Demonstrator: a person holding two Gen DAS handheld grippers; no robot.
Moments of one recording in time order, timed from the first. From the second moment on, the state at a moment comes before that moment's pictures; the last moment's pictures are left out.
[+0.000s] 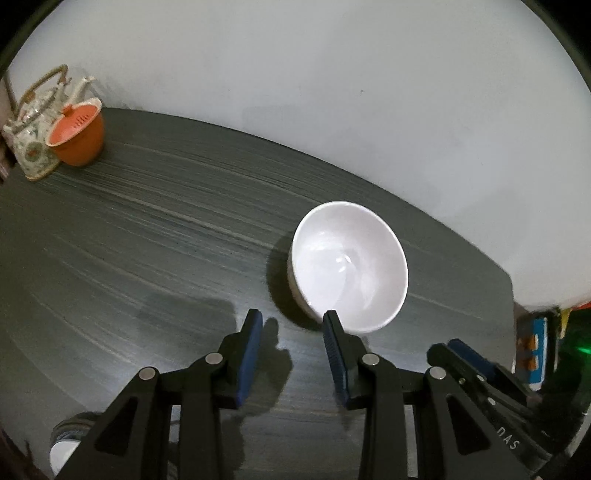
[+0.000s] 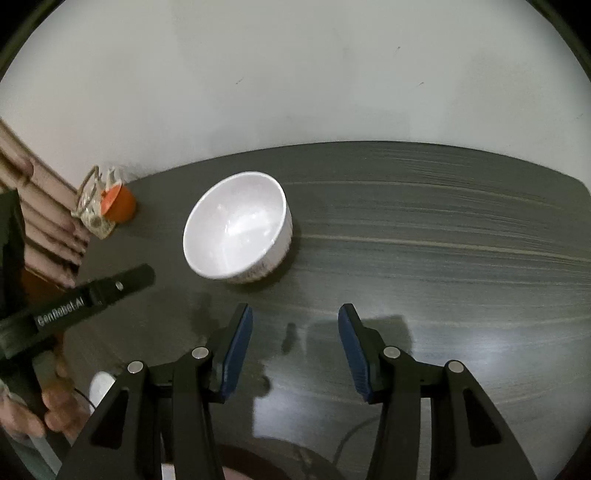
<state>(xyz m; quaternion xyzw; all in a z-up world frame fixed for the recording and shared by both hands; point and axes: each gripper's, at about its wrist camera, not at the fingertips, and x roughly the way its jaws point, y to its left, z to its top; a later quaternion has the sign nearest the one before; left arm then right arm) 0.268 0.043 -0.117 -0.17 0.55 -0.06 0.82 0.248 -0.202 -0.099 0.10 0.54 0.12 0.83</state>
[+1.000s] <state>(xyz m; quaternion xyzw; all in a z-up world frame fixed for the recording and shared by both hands) 0.334 0.002 -0.181 -0.17 0.58 -0.07 0.79 0.327 -0.173 -0.172 0.14 0.57 0.13 0.80</state>
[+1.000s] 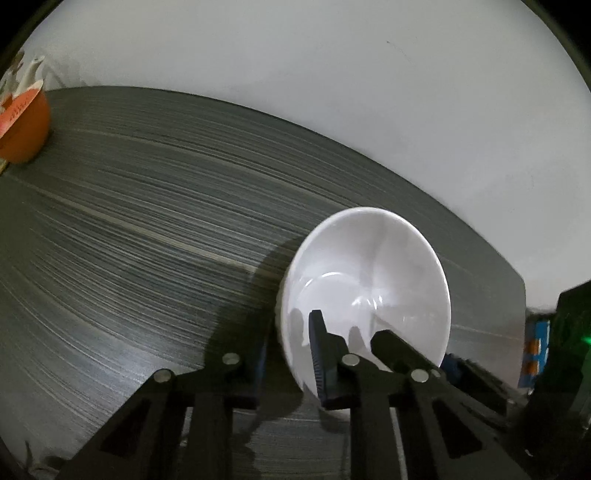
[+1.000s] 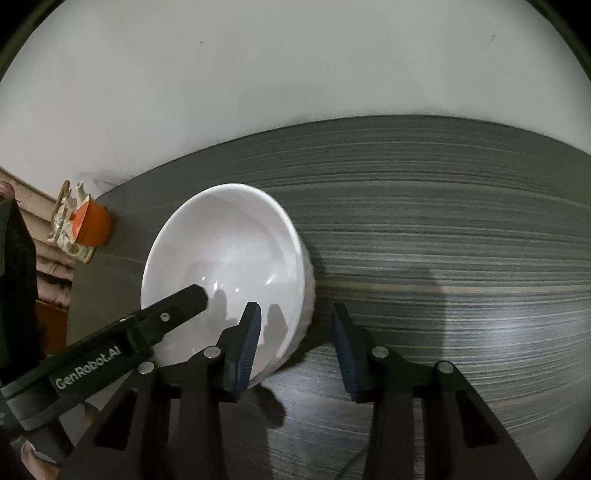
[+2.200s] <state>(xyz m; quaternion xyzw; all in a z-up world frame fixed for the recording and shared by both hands) 0.106 -0.018 -0.038 -0.11 0.53 -0.13 0.83 0.097 -0.213 -0.025 0.14 0.51 0.12 0.84</state>
